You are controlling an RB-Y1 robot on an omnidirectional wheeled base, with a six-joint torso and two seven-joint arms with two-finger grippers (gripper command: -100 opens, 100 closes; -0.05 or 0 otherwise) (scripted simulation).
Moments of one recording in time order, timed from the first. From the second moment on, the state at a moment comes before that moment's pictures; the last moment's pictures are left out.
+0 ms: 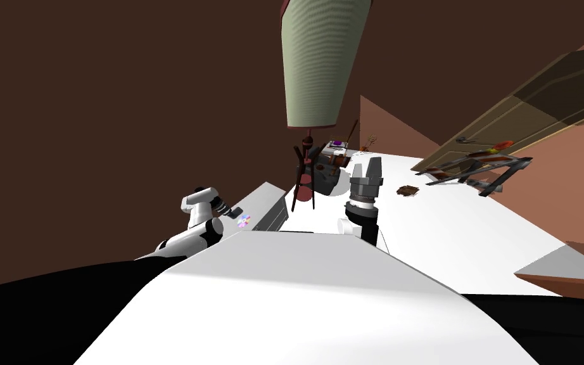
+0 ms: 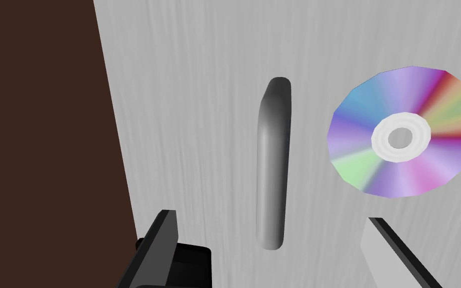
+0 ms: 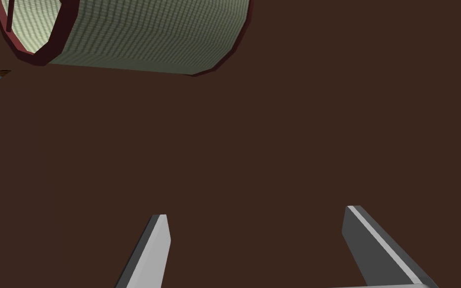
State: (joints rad) left arm -0.37 0.58 0.74 -1.00 0.16 1.54 0.25; right arm 0.46 0.02 0.00 -2.30 0.10 -0.60 0.15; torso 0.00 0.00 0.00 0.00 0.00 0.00
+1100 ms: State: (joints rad) left arm -0.39 0.73 0.50 -0.77 0.41 1.38 0.25; right arm 0.46 0.02 0.00 -2.30 0.10 -0.60 0.15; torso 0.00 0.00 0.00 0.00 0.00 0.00
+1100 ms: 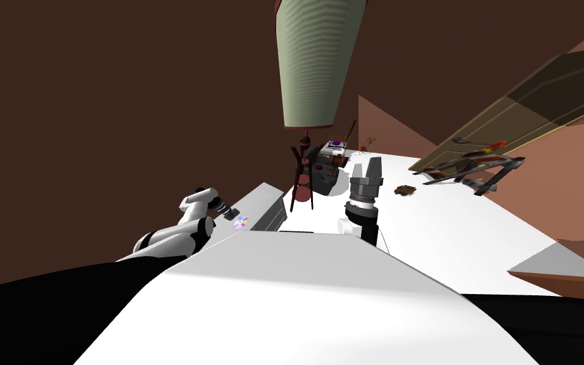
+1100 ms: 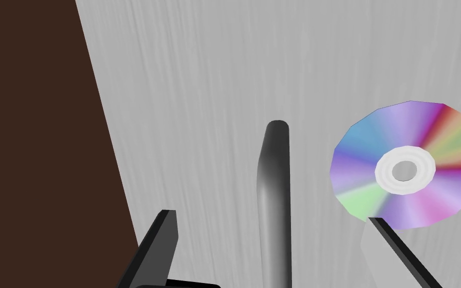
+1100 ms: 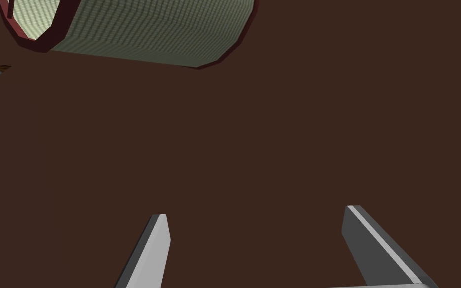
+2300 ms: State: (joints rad) left arm -0.40 0.91 0.20 -0.49 0.74 1.19 0.25; right arm 0.46 0.02 0.00 -2.30 0.10 -0.60 0.15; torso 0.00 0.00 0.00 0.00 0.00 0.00
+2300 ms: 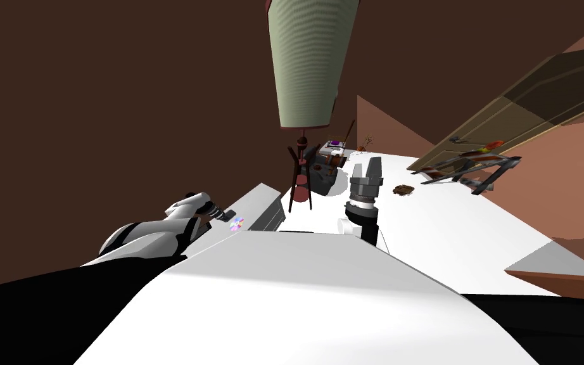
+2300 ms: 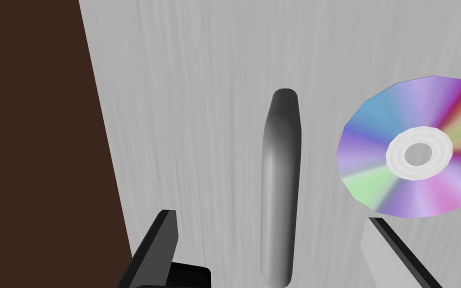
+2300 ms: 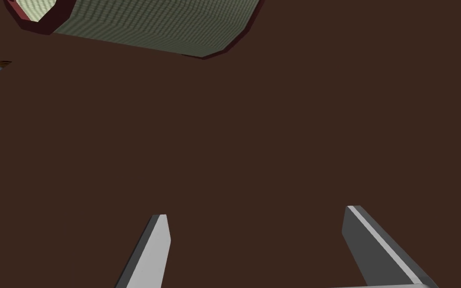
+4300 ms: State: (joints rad) left arm -0.39 0.72 0.50 -0.78 0.41 1.39 0.25; right arm 0.46 0.02 0.00 -2.30 0.10 -0.60 0.15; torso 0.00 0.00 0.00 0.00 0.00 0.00
